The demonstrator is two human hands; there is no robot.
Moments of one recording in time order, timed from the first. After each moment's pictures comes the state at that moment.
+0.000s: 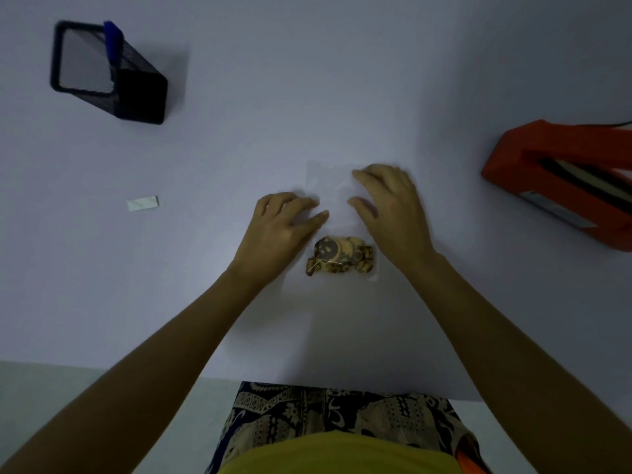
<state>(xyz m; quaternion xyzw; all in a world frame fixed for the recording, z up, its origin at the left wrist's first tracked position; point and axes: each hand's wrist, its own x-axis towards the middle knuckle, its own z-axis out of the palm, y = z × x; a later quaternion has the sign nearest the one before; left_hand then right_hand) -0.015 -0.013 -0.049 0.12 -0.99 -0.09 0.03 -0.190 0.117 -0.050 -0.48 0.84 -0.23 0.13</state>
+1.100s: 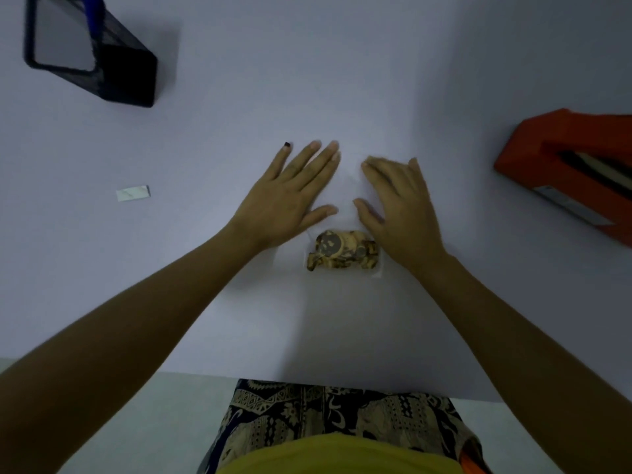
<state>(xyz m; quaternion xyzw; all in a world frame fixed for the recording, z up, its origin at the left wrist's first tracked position) -0.048 -0.041 -0.059 0.07 -0.99 -0.06 -0.08 -0.191 0.128 -0.061 -0.53 0.82 -0.21 0.09</state>
